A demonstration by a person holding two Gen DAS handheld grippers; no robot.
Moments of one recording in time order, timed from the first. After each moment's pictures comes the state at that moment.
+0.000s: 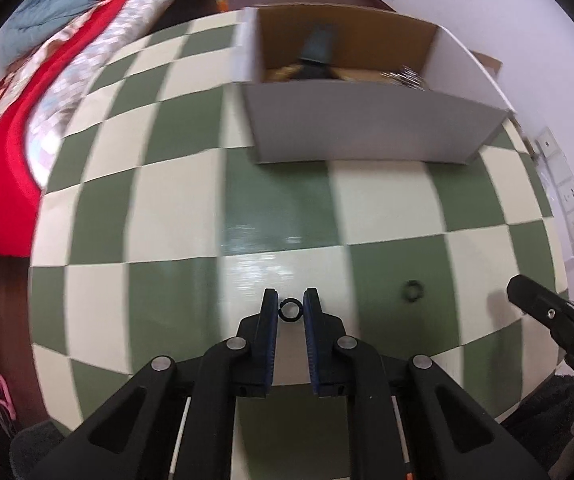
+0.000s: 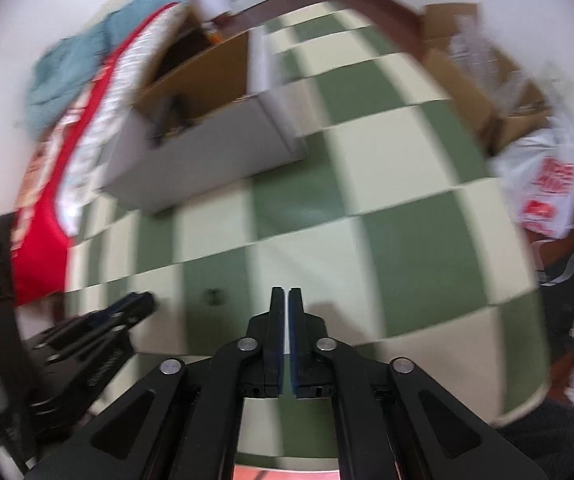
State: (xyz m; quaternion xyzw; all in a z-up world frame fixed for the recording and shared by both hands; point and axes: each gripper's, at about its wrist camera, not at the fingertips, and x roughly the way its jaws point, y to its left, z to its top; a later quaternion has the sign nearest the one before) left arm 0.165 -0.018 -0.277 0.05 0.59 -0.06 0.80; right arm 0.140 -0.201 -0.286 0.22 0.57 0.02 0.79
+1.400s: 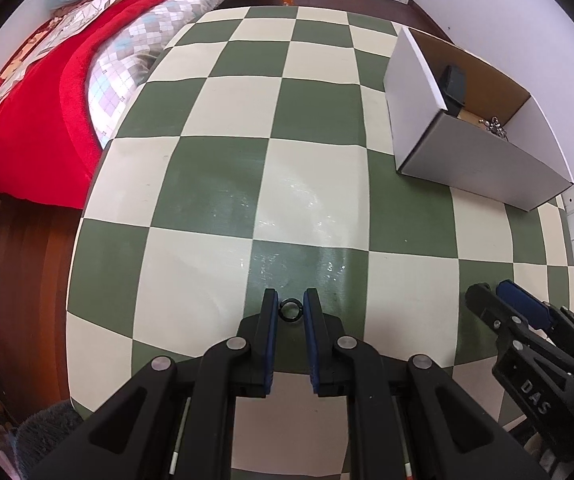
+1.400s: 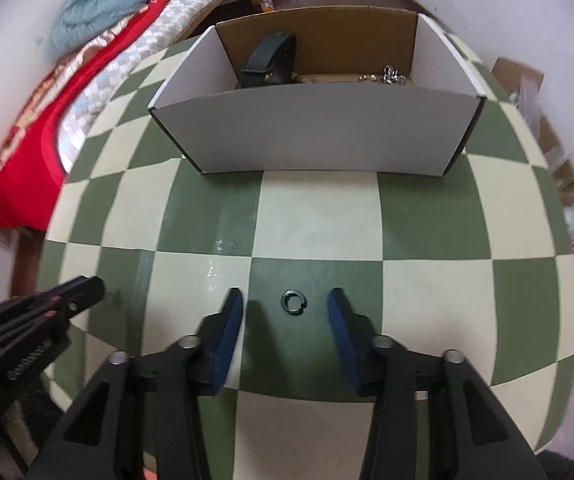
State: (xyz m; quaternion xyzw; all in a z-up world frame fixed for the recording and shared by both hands) left arm 0.167 0.063 -0.278 -0.02 0.60 0.00 0.80; right arm 0.180 -0.095 -0.309 0.06 0.58 0.03 0.81
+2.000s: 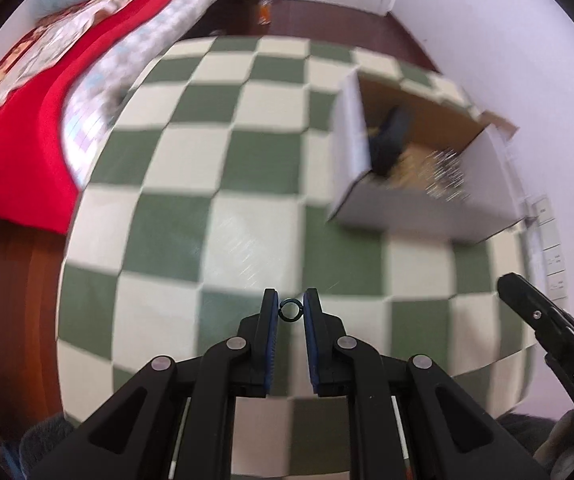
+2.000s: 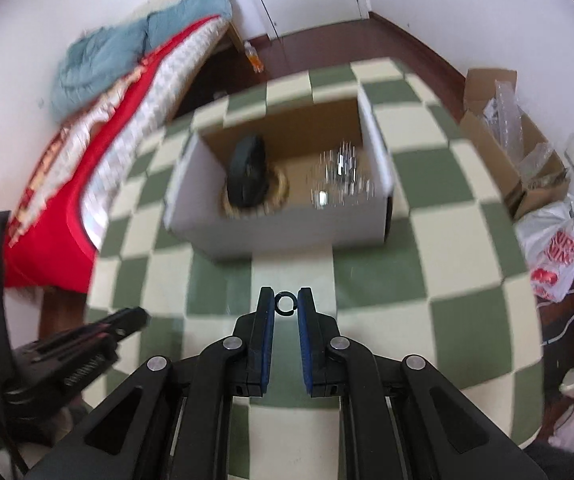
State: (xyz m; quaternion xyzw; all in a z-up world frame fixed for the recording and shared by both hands) left arm 0.194 0.028 -0.234 -0.04 0.58 -0.05 0.81; right arm 0.181 -0.154 -0.231 0.16 0.51 0.02 0.84
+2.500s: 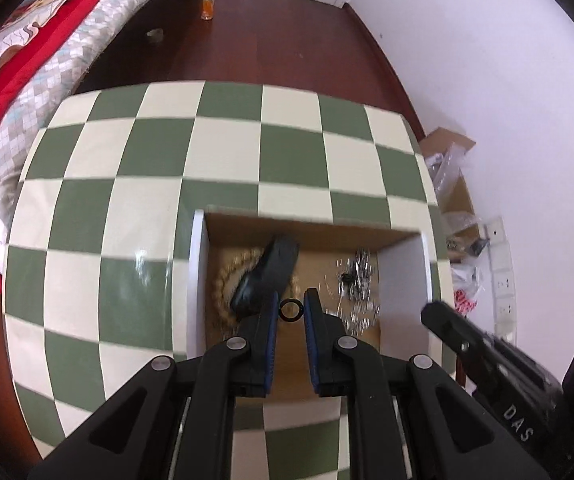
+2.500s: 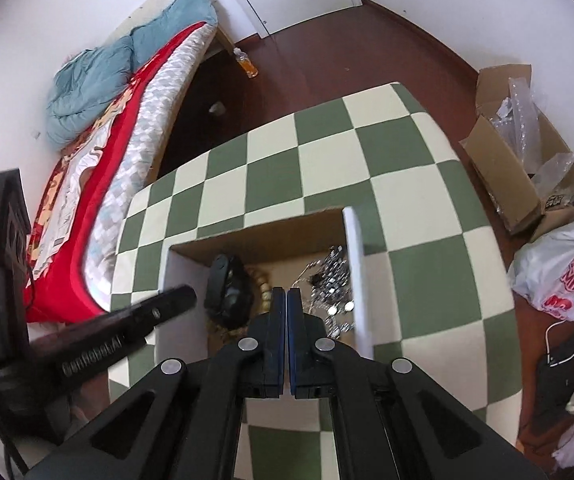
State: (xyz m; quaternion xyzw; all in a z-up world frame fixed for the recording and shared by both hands) left arm 0.331 -0.045 -0.211 -0.08 0.60 -0.13 0.79; right arm 0.305 -0.206 -0.224 0.21 0.53 0.03 0.82
